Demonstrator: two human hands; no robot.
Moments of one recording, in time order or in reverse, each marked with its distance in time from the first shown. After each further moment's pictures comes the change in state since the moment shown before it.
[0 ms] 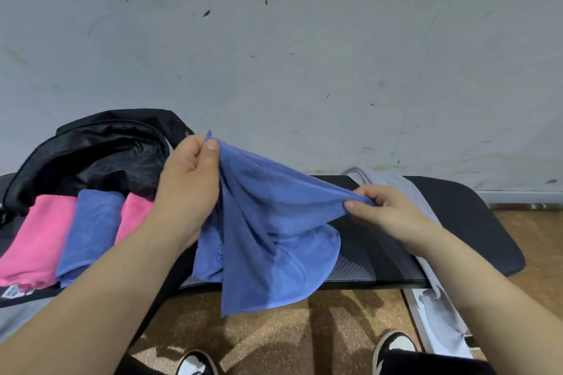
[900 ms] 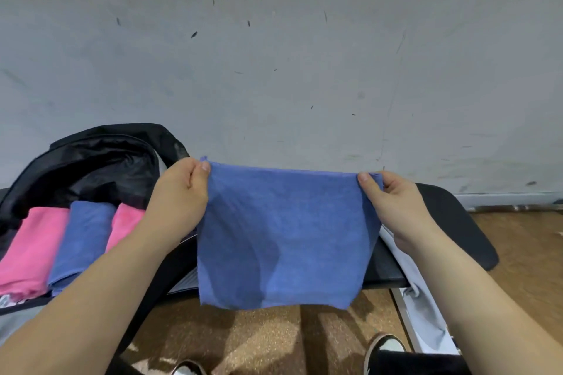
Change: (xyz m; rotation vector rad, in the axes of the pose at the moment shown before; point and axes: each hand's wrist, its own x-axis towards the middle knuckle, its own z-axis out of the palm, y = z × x) left_hand 0.000 -0.003 -0.001 0.532 0.003 0.153; right_hand -0.023 -0.031 -0.015 0.197 0.444 0.011
